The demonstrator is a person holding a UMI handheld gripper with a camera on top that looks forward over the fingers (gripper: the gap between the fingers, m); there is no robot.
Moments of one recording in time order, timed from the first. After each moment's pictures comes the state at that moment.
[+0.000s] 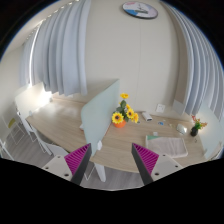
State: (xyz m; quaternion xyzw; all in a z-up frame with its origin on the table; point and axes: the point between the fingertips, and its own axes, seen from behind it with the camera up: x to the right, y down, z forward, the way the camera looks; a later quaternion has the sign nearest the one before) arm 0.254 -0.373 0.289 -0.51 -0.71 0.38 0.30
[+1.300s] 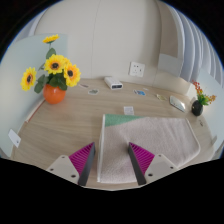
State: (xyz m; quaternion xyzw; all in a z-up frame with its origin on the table) arm -0.014 -0.168 -0.012 -0.61 -0.68 0.27 0.31
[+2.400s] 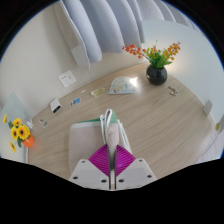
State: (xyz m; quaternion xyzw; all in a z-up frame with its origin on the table) arm -0.020 0.083 0.021 -0.78 -0.52 0.29 0.19
